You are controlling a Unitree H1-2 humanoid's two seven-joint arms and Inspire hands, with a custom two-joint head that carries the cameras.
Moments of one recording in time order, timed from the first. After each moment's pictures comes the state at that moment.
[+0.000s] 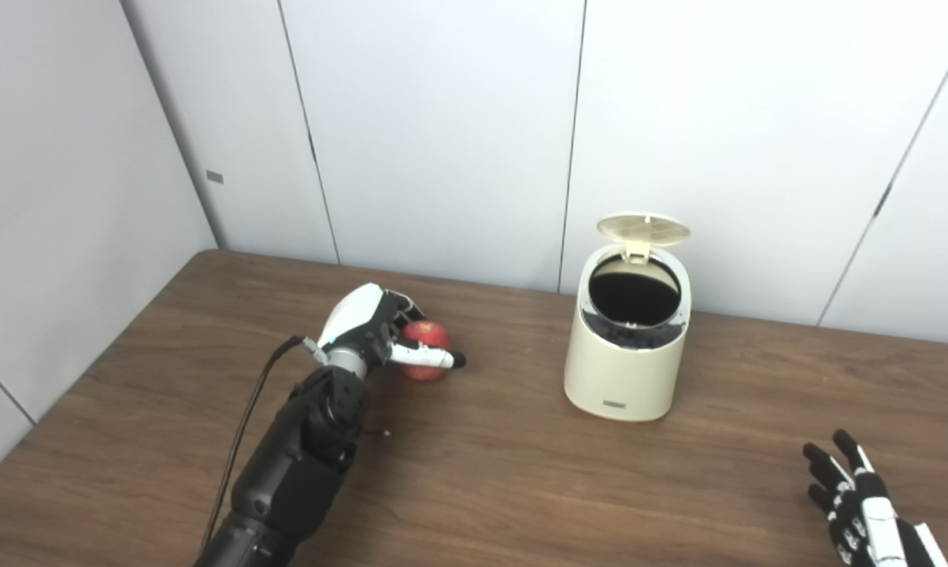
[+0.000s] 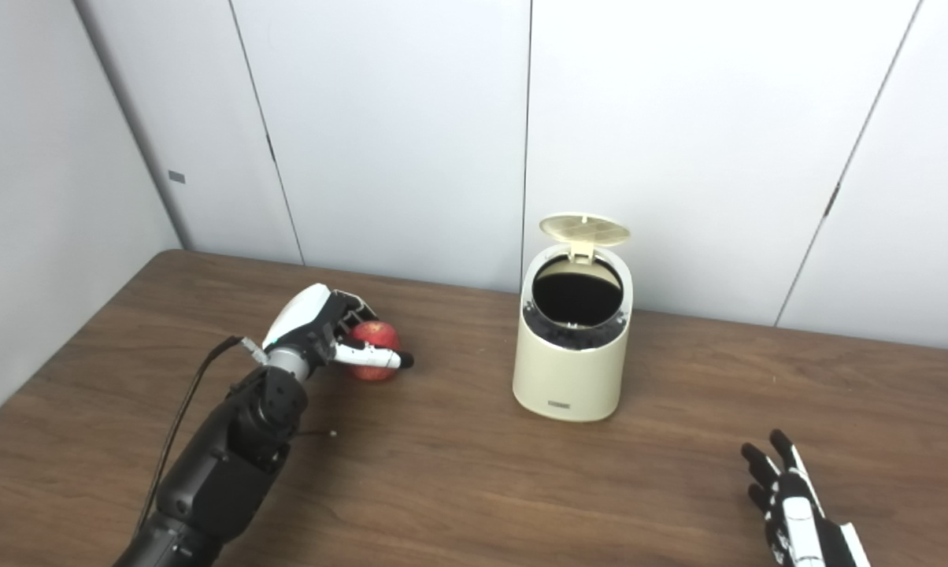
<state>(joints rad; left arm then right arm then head) -0.45 0.33 -0.11 0.17 0.63 0.46 -0.12 0.08 -0.15 -0.06 -0.27 0.11 0.18 0.10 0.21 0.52</state>
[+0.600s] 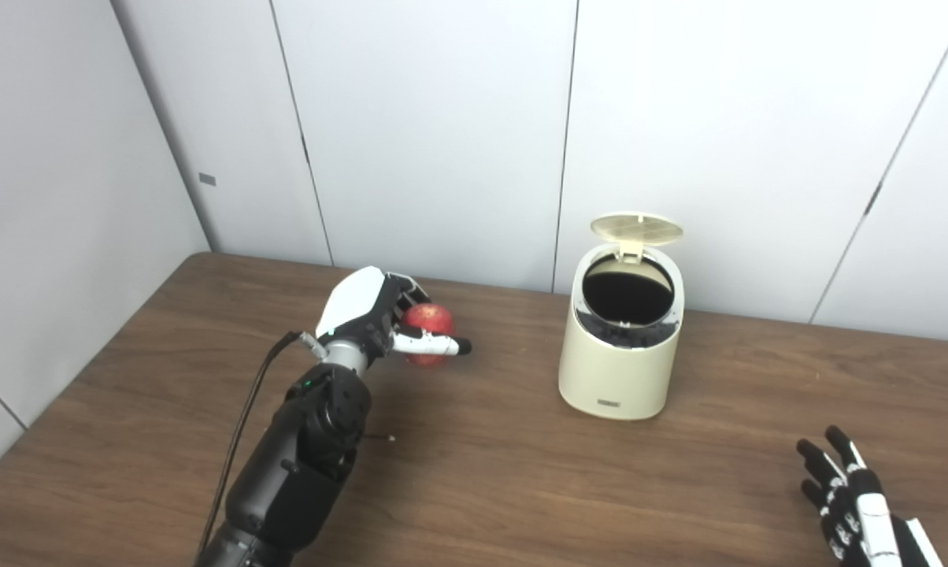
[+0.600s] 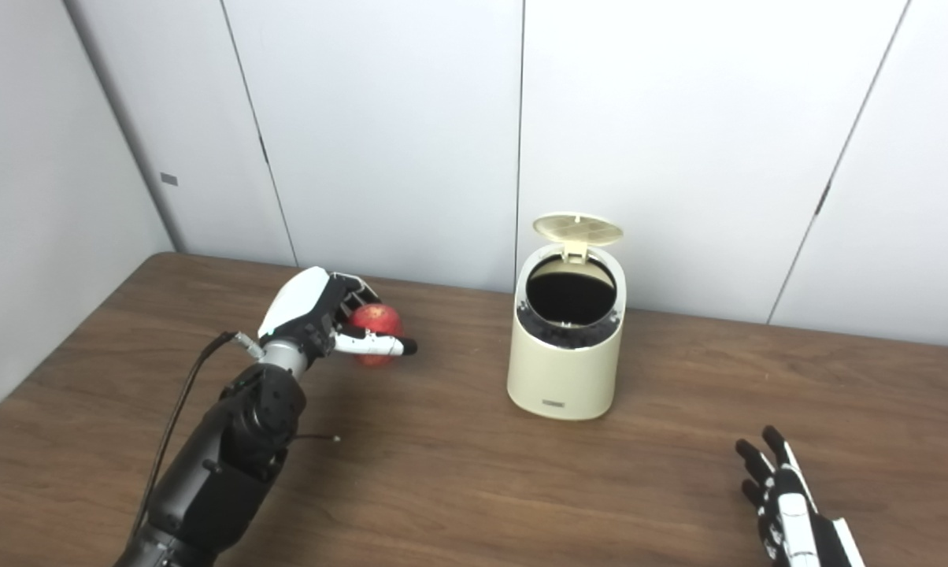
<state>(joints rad) -0.44 0.31 -0.13 0.03 0.67 0.47 -0.11 0.08 -0.15 -0.06 -0.25 0.12 0.15 0.11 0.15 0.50</state>
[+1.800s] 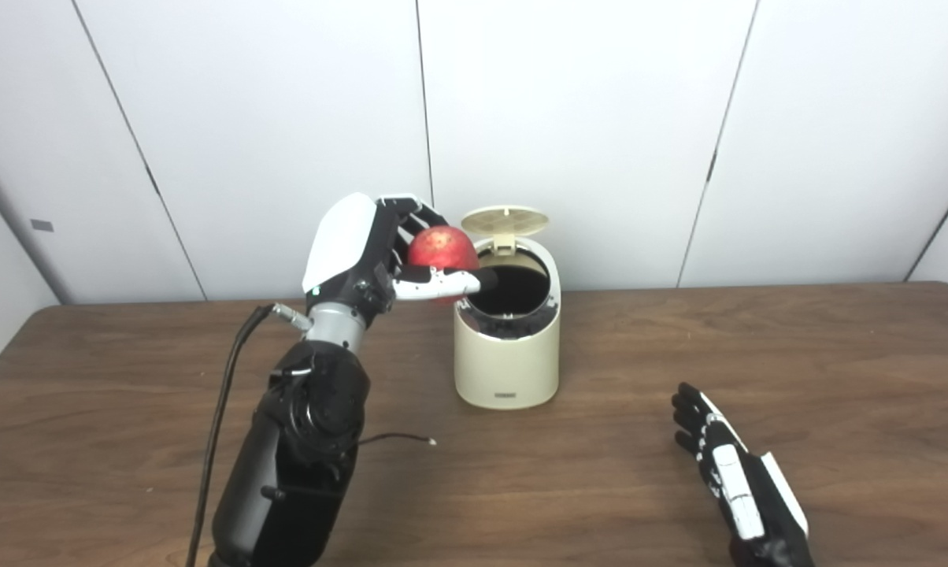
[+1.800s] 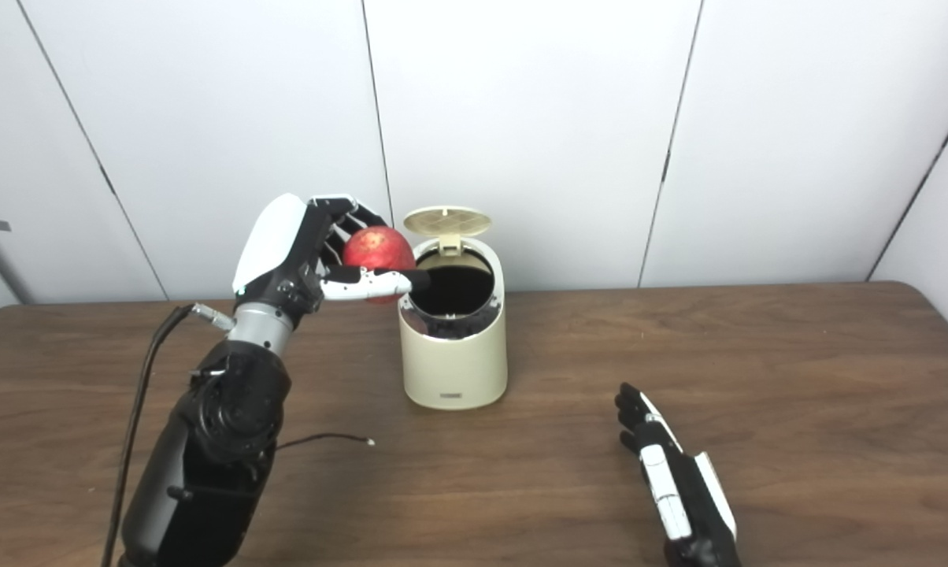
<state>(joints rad) -0.57 0.13 -0.20 -0.18 0.74 0.44 -0.14 0.07 -0.11 0.00 -0.18 0.00 0.03 0.06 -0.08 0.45</state>
